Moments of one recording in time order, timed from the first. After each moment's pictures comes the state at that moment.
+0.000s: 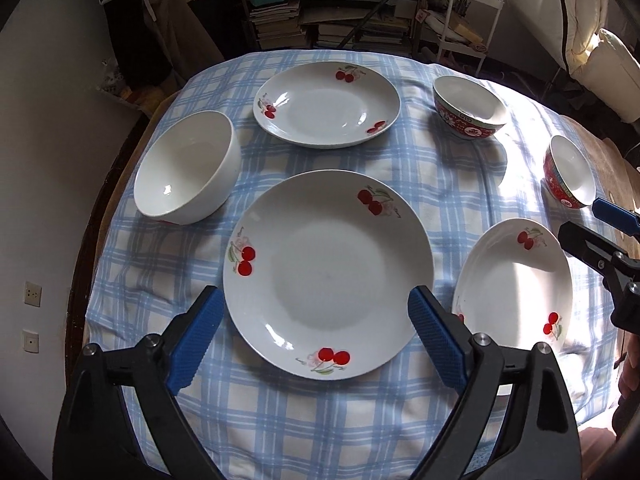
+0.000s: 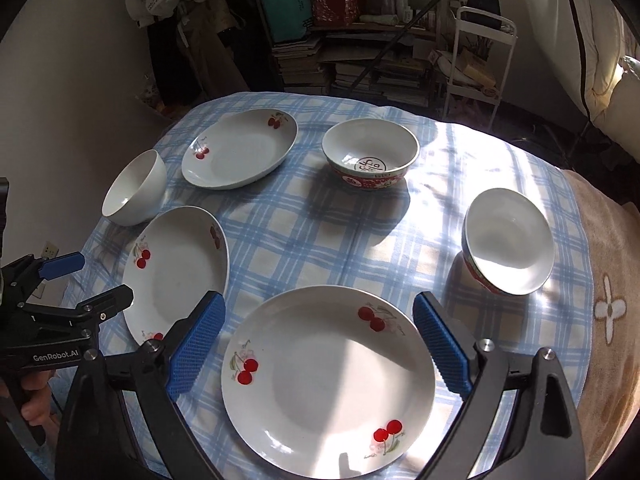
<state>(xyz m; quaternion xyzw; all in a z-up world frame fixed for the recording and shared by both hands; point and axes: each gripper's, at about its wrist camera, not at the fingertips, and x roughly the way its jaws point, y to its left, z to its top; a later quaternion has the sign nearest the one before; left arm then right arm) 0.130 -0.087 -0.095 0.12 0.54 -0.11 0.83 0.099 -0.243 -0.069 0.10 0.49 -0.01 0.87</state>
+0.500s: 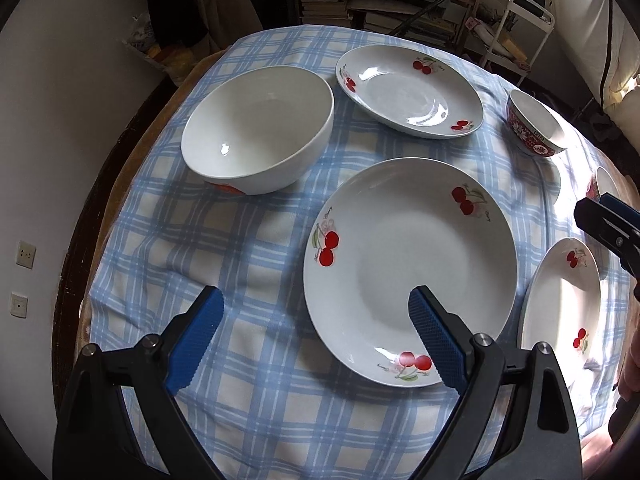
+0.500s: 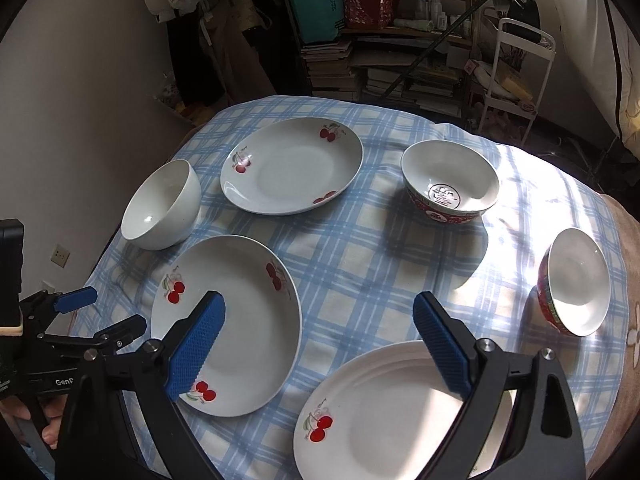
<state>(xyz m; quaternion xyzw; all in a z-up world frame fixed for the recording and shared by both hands) 0.161 -0.013 -0.127 0.07 0.57 -0.07 0.82 0.152 -0.182 -0.081 0.10 0.49 0.01 0.87</state>
